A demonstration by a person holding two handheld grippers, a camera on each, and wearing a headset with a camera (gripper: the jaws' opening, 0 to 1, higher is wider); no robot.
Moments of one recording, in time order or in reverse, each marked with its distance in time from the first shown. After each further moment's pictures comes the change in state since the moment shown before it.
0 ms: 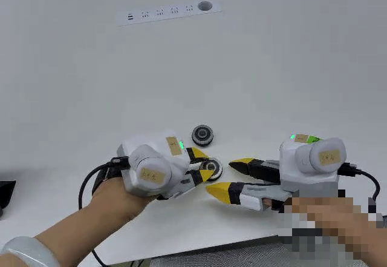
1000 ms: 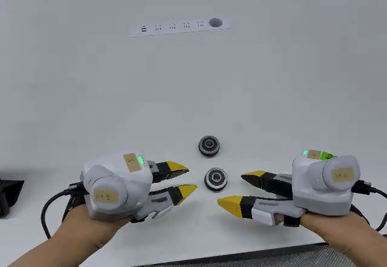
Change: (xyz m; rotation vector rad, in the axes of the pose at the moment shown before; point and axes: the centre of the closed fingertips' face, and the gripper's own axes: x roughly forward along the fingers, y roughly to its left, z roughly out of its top) left arm -0.051 0.003 -0.012 -0.166 -0.126 0.082; right arm -0.012 -0.001 -0.002 -0.034 0.028 -0.033
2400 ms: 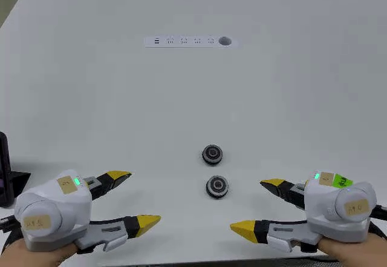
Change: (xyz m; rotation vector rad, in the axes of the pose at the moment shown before) left arm -0.082 0.014 -0.048 -0.190 -0.065 0.172; right arm -0.029 0.006 -0.005 -0.263 0.068 -0.063
